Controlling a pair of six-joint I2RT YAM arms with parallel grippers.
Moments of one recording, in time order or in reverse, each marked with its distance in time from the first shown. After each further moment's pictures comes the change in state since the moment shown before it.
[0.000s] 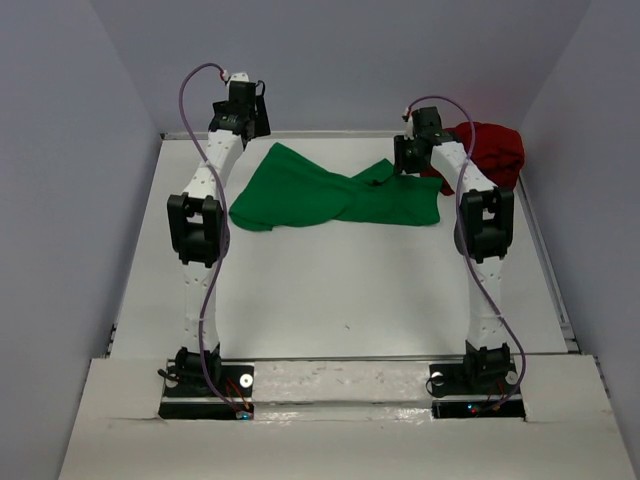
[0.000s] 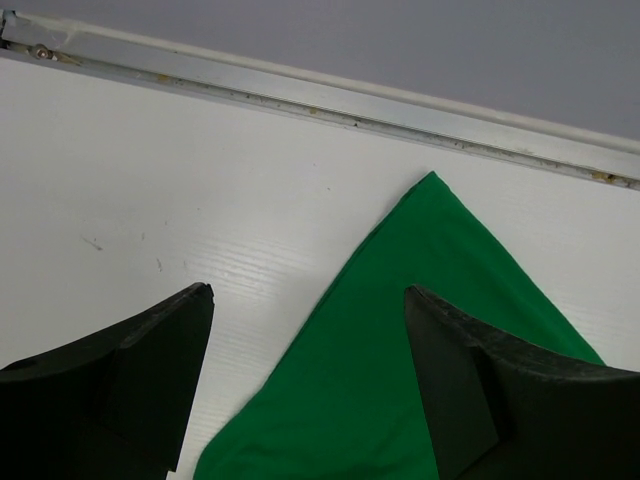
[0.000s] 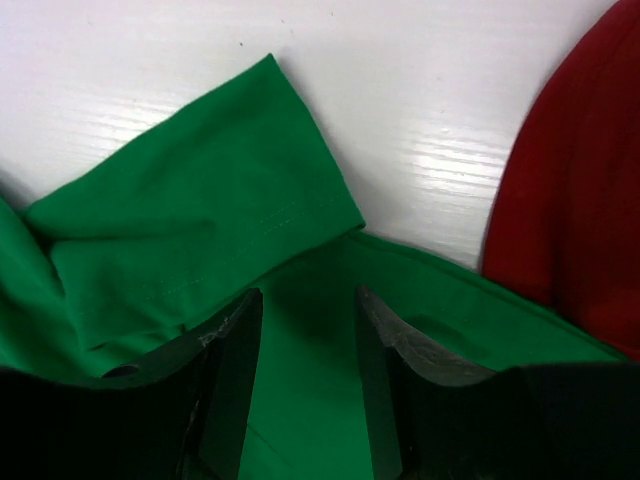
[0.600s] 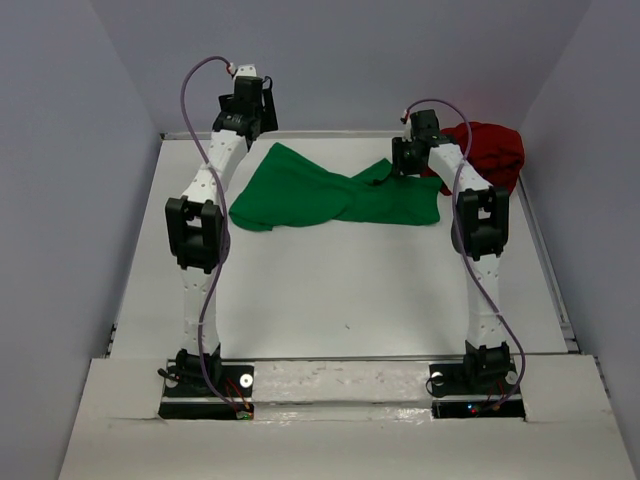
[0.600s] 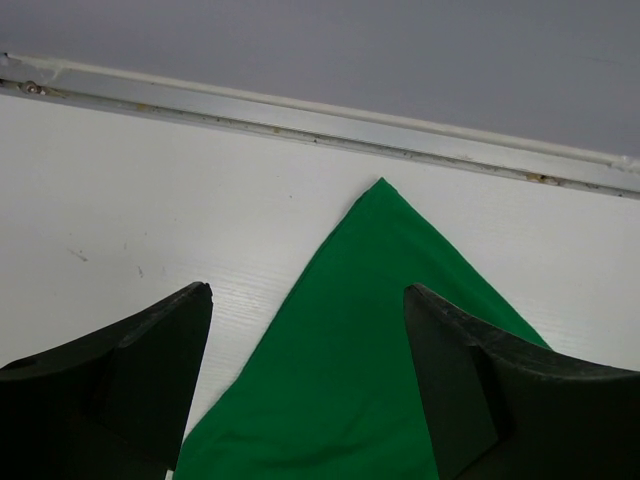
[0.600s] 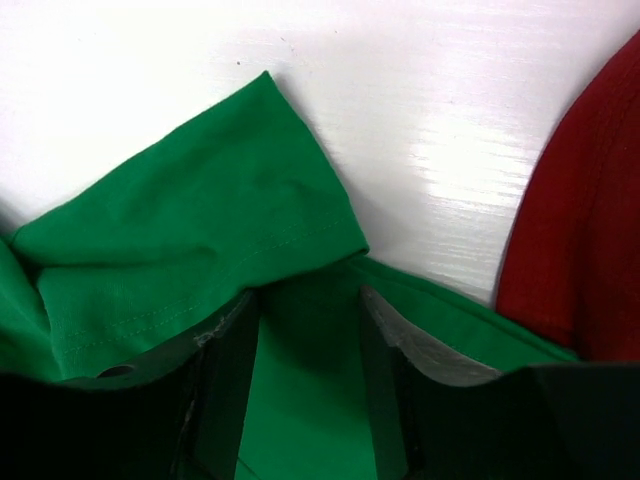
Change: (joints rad) left arm -0.046 -0.095 -0.075 0.052 -0.005 0.006; right arm 0.000 0.070 0.030 0.031 -0.026 0.010
